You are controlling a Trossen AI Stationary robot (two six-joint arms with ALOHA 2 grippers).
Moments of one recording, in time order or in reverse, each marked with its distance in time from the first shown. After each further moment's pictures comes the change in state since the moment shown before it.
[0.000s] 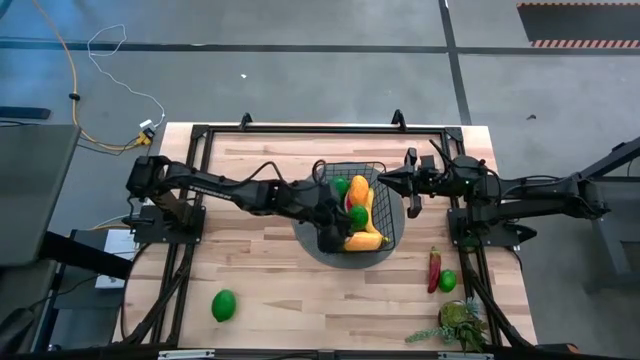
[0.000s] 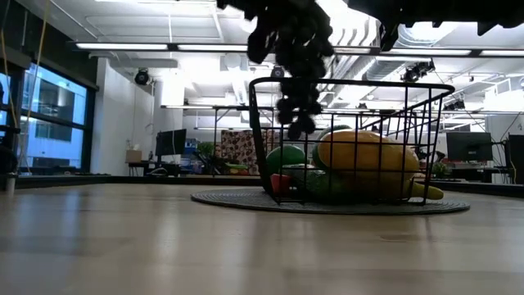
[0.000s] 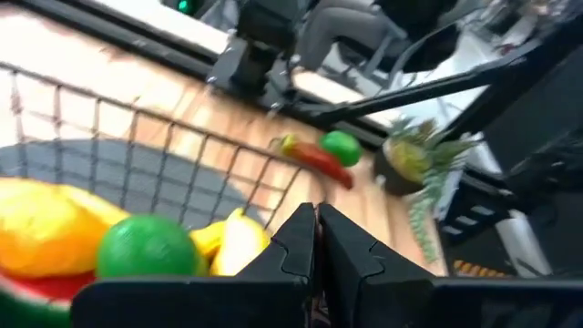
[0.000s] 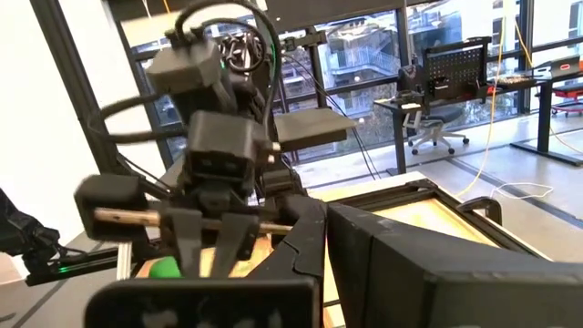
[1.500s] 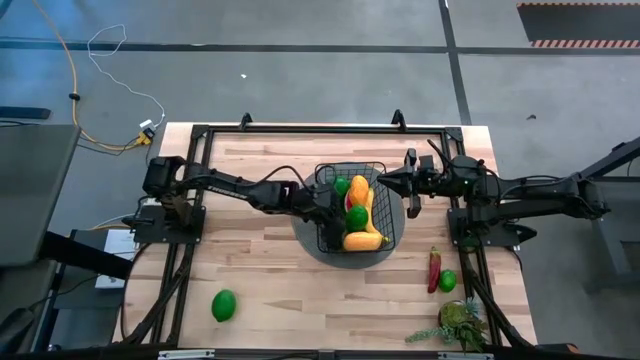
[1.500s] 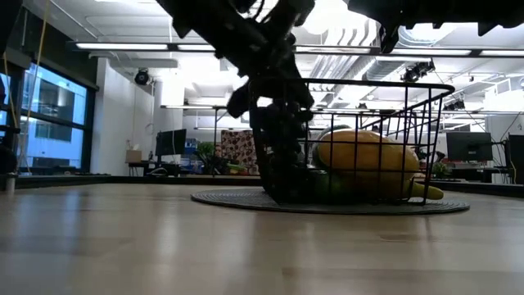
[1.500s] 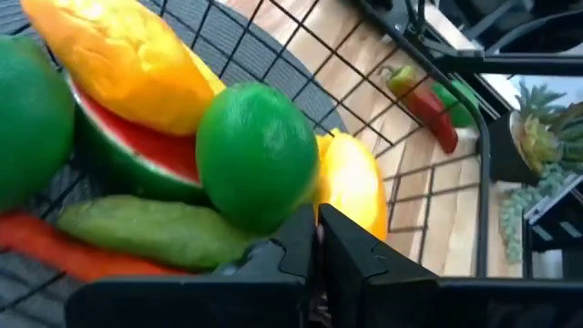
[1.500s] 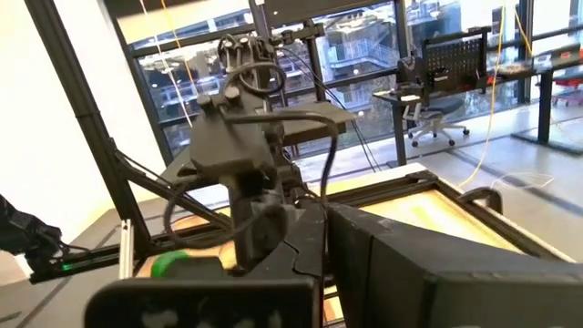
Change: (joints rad) left arm 0.058 0.117 -0.030 -0.119 -0.029 -0.249; right arm 0.000 0.000 0.000 -0.018 0.002 0.015
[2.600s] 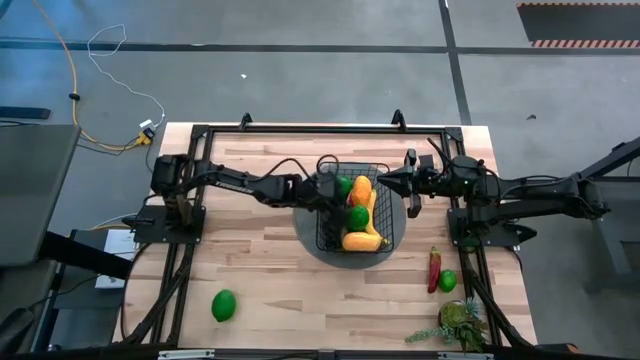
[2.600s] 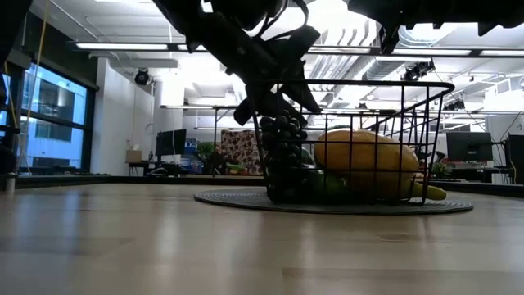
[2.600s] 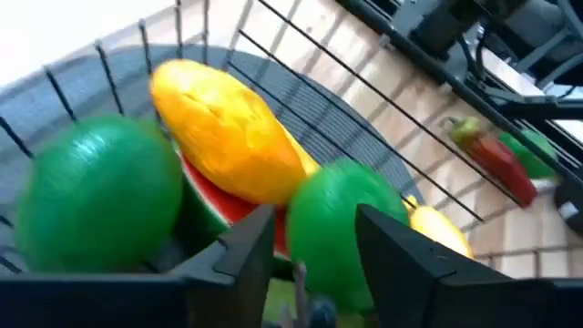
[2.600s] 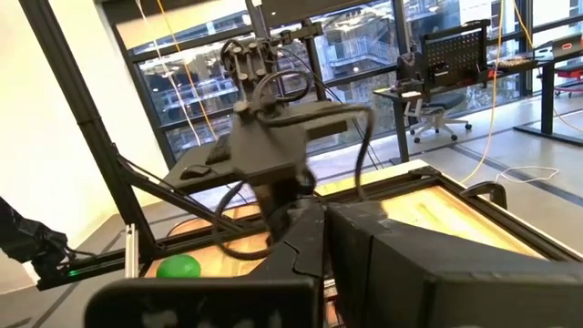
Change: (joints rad) left arm 0.063 0.046 0.004 0.079 -0.109 0.100; right arm 0.000 0.000 0.000 -0.001 0.001 0.034
